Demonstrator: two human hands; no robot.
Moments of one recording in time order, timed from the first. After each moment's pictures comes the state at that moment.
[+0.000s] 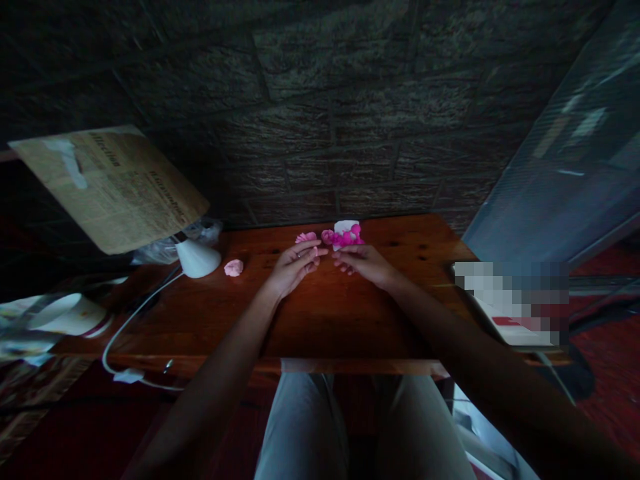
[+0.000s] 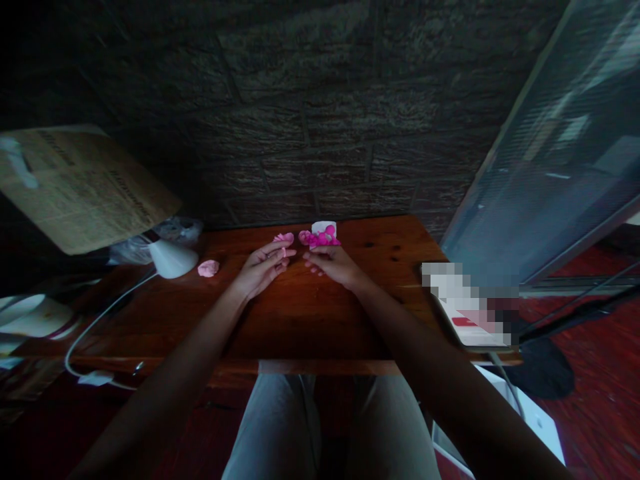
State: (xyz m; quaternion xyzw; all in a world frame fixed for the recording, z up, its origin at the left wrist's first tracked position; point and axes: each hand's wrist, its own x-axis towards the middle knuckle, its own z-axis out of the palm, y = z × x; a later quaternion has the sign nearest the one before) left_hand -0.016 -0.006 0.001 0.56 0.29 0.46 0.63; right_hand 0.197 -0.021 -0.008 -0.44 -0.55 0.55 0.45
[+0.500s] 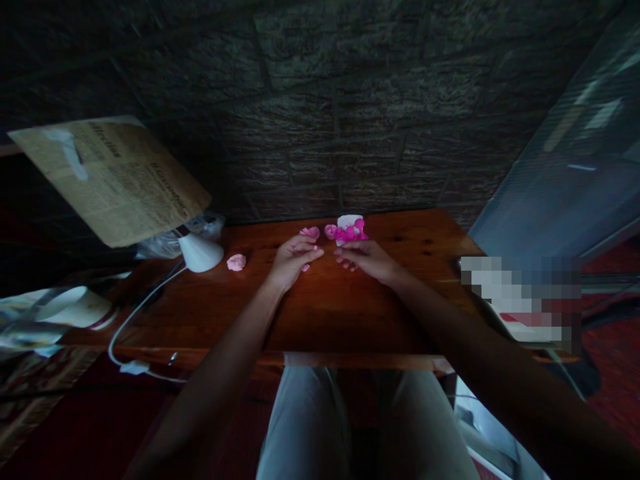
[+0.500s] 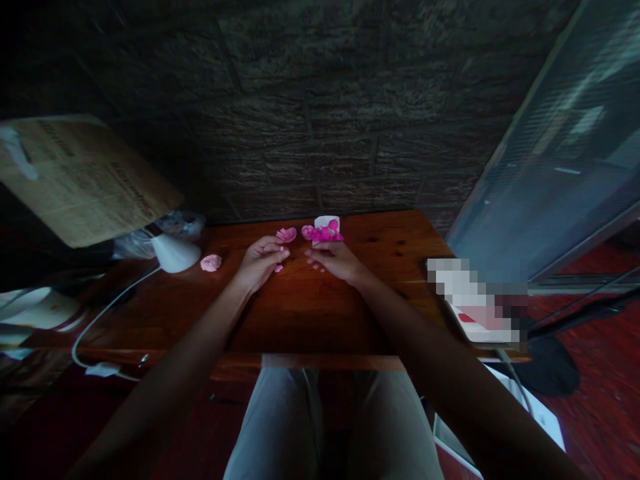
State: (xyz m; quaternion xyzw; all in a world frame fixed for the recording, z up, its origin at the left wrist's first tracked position) left_hand -0.013 -0.009 0.003 0.53 0.34 0.52 0.58; right_hand 0.195 -0.023 -0.008 -0.43 -0.56 0.54 0.45
